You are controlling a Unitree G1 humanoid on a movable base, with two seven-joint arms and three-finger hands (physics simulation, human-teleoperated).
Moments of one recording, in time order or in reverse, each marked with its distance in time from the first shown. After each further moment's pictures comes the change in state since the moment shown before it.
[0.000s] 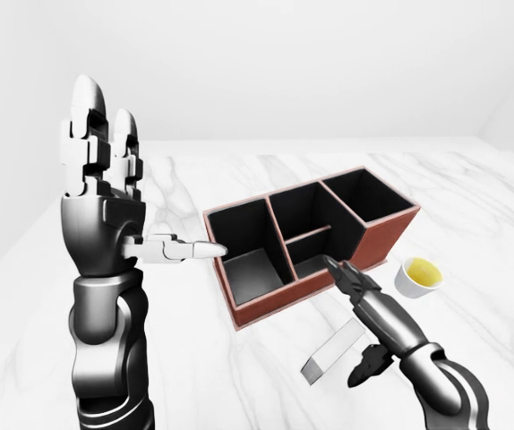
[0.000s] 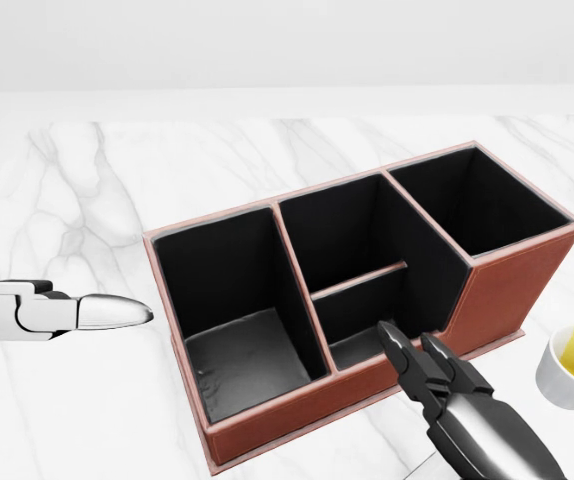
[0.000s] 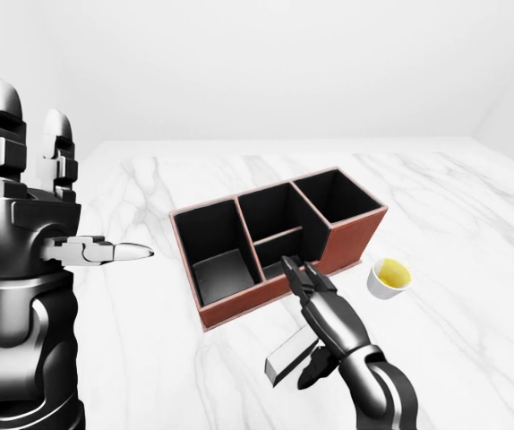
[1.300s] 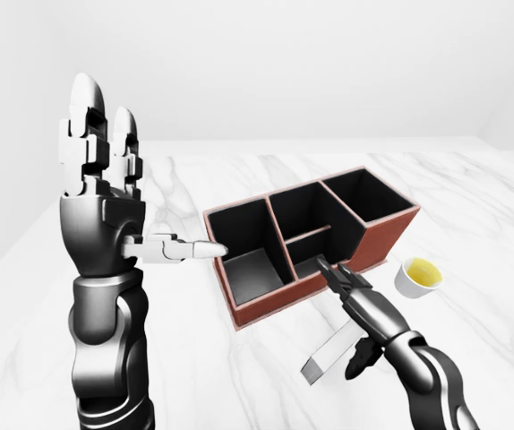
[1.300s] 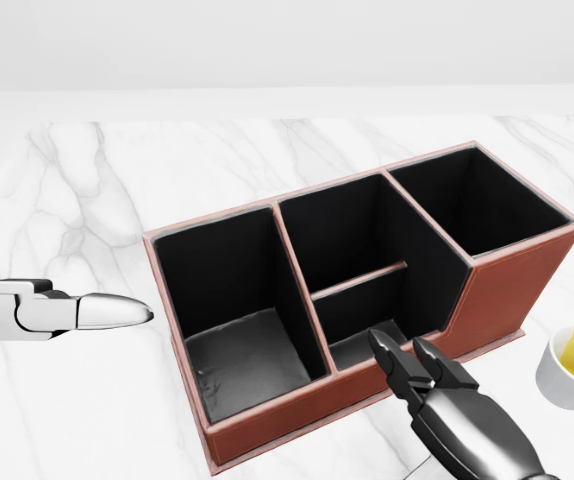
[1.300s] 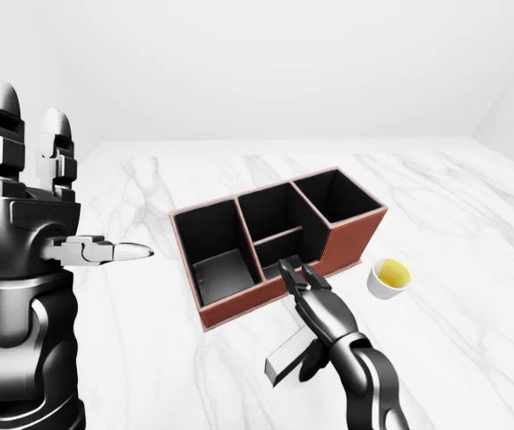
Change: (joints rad) left arm -0.003 -0.001 -0.002 -0.004 -0.002 0.000 0.003; right arm -0.077 -0.052 0.050 0.161 -0.103 0.000 -0.061
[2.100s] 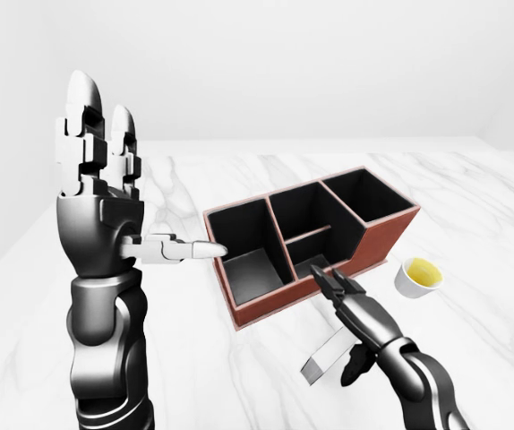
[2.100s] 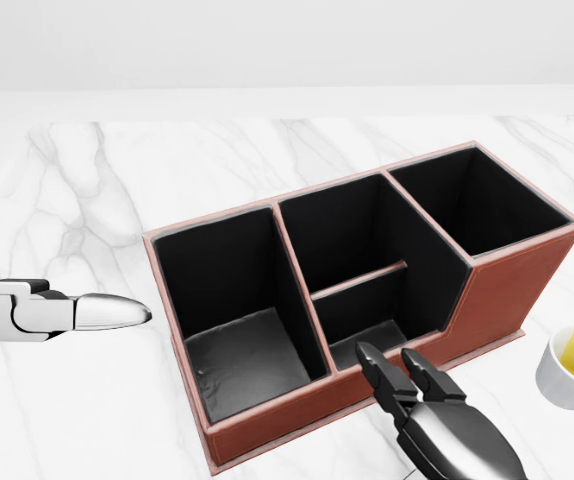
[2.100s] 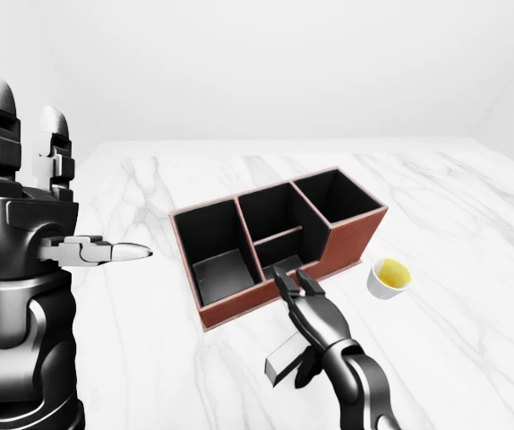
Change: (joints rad) left arm 0.000 0.002 0.003 -0.008 -0.002 0.000 0.000; right arm 0.035 -0.003 0.061 0.004 -0.048 0.000 -0.046
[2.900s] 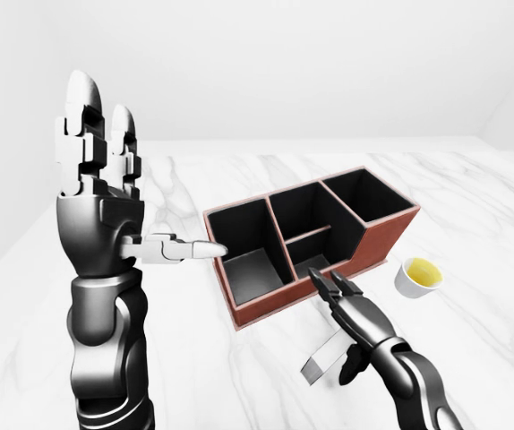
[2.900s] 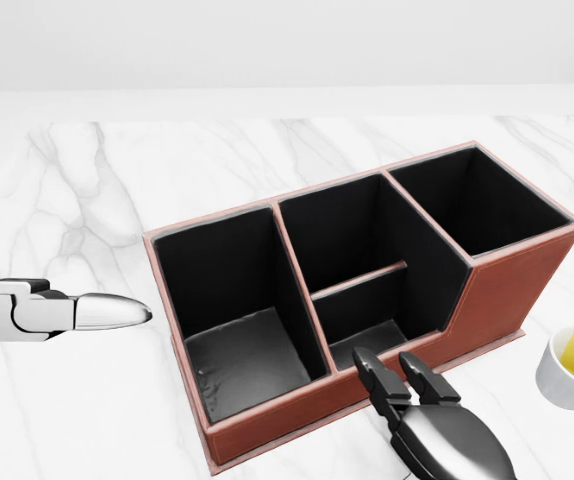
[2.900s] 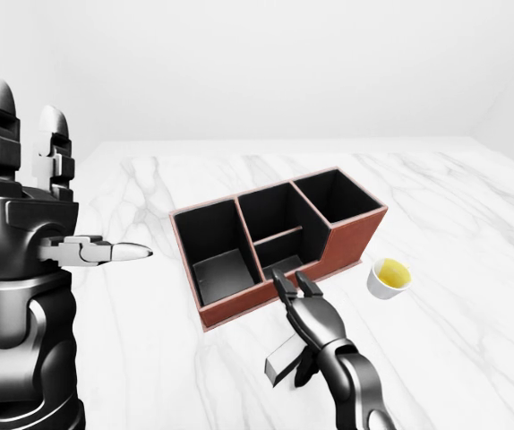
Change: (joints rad) left arm -0.002 -0.001 -0.001 -0.001 -0.001 0.000 0.001; right arm -0.014 -0.014 0.034 0.068 -0.055 0.000 -0.064
